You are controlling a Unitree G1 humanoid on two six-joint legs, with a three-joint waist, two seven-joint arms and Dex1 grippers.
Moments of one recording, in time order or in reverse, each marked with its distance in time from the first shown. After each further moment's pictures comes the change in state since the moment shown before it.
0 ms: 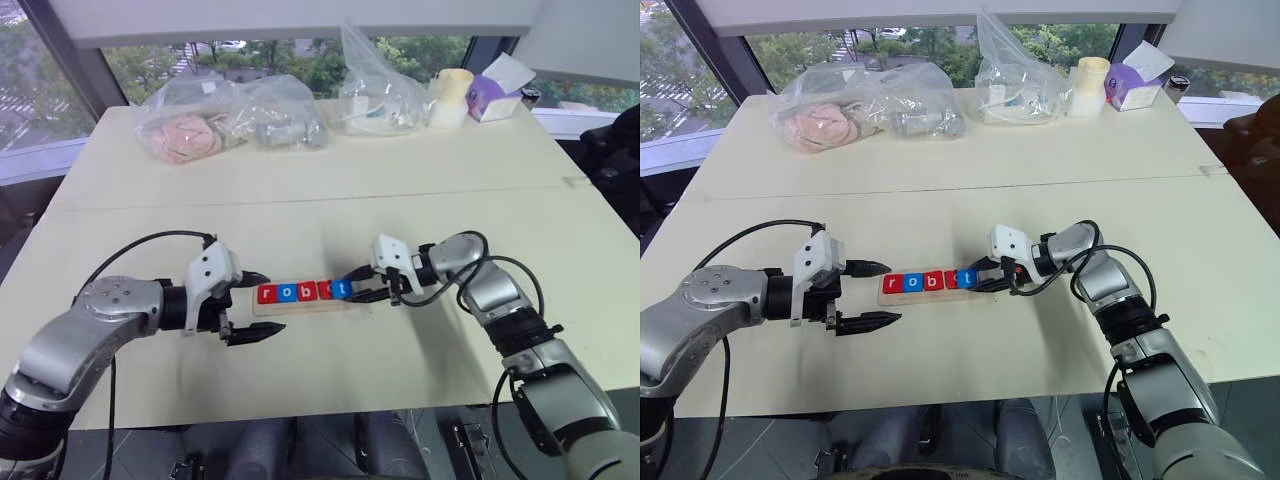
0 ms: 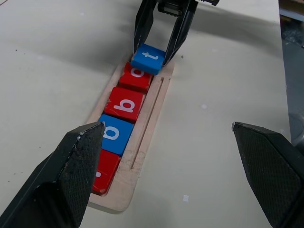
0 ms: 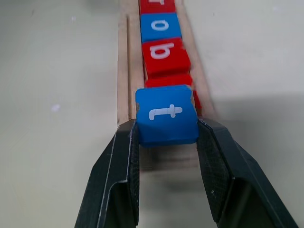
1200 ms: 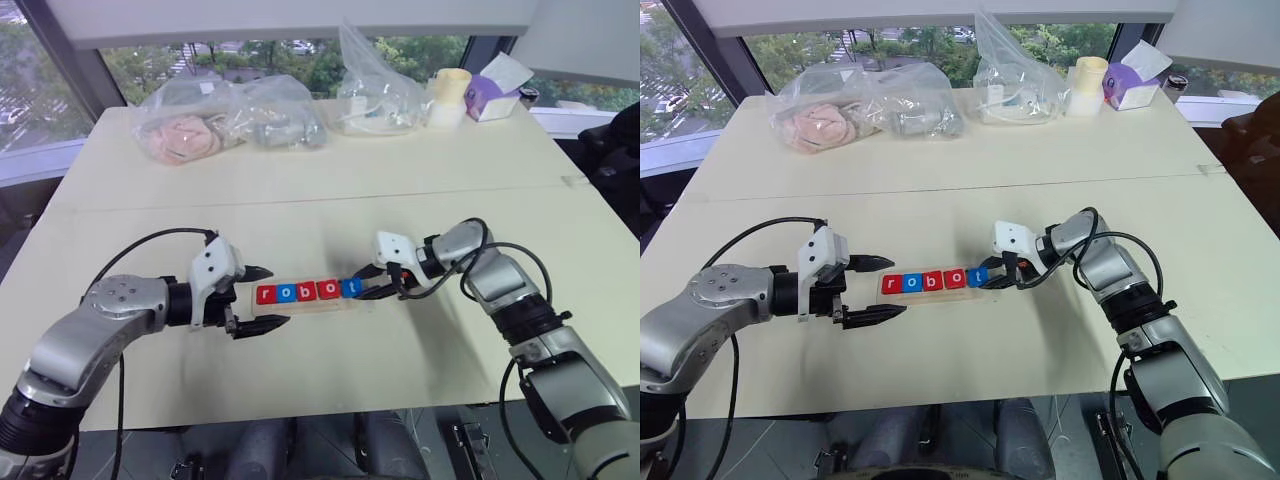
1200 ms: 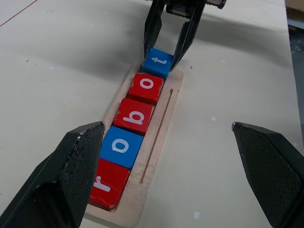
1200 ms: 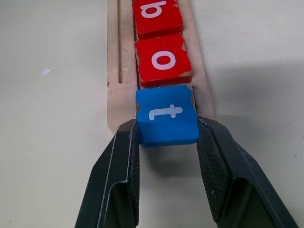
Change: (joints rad) left arm -0.018 -0.043 -0.013 0.026 0.017 -0.021 0.023; right arm -0.066 -0.042 0.044 -0.002 -0.087 0.088 0.028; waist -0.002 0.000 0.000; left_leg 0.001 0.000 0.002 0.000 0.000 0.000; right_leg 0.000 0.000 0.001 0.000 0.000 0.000
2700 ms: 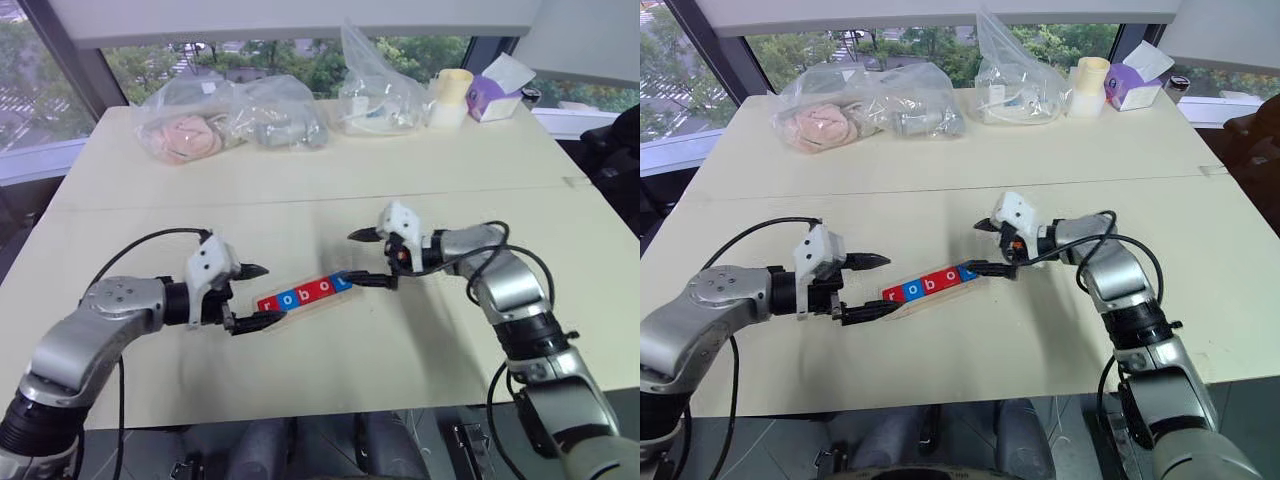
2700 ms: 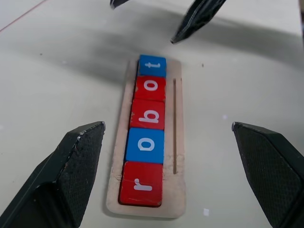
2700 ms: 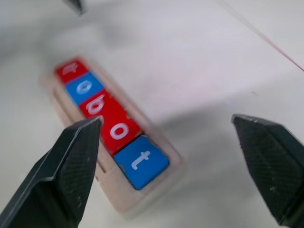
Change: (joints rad) left arm 0.047 -0.032 0.099 0.013 -0.031 0.039 -0.002; right arm 0.172 0.047 -0.269 -0.361 0.238 0.391 -0.280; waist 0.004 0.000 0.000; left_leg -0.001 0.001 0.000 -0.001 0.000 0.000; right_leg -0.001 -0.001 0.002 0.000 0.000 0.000
